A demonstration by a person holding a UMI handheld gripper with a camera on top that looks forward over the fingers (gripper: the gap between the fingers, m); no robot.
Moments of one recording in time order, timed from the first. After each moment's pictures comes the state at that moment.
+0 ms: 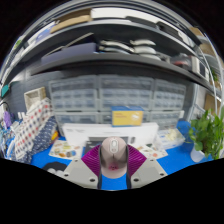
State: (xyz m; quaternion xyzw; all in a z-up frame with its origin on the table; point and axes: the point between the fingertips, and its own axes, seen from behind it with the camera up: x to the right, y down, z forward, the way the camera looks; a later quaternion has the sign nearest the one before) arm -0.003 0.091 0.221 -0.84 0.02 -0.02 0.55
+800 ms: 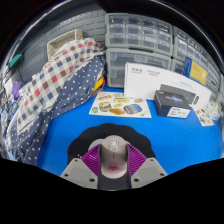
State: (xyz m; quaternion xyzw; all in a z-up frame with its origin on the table) arm -0.283 0.084 -0.014 -0.91 -0.07 0.04 0.40
